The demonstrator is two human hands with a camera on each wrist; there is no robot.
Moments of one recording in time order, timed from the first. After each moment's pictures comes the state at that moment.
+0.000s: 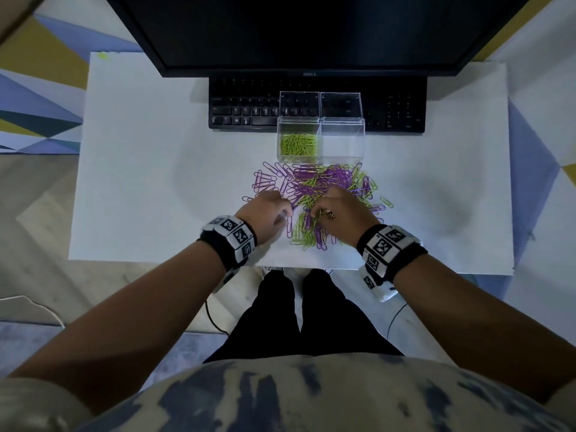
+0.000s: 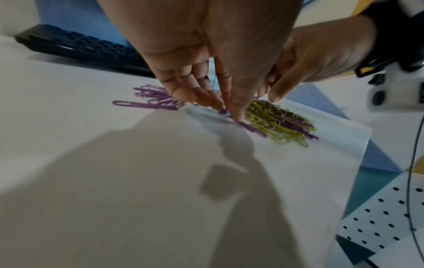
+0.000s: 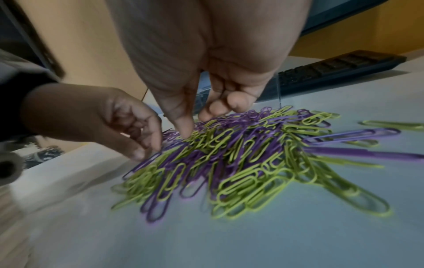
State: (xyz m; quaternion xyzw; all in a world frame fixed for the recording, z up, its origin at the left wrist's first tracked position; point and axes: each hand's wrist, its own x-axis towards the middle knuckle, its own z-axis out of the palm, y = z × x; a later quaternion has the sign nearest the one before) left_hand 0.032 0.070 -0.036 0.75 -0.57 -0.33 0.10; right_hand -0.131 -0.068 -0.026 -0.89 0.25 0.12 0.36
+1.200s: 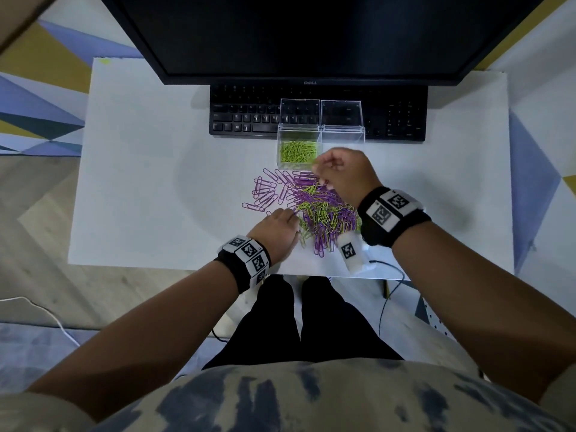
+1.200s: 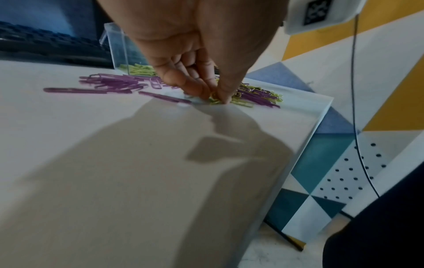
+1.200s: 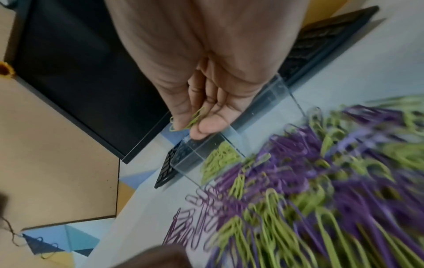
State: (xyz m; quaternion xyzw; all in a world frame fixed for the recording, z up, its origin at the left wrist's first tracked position) left_hand -0.005 0.068 -0.045 0.75 -0.60 -0.26 0.03; right_hand -0.082 -0.107 0.011 -0.75 0.37 -0.04 0.54
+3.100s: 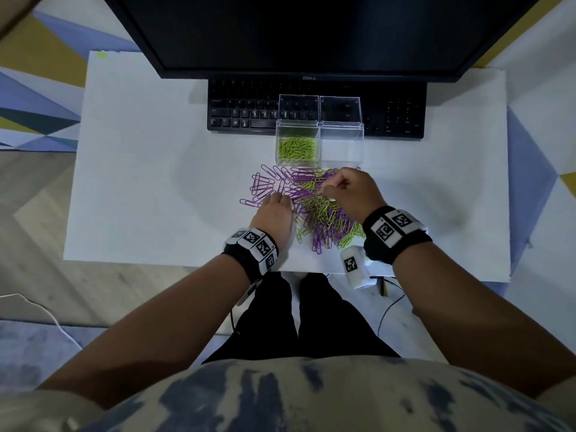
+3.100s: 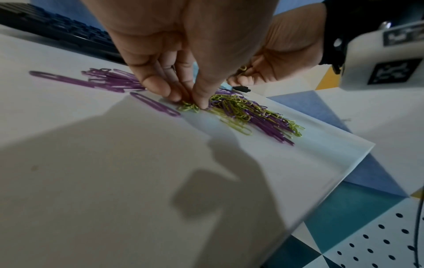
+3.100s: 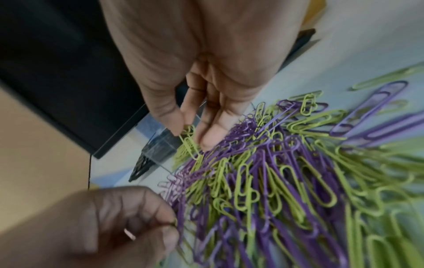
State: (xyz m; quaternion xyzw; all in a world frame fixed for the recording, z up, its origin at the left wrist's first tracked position) left_hand -0.006 0.050 -0.036 0.84 -0.46 -0.29 0.07; right_hand -0.112 -0.101 -0.019 -0.72 0.44 0.00 0.53
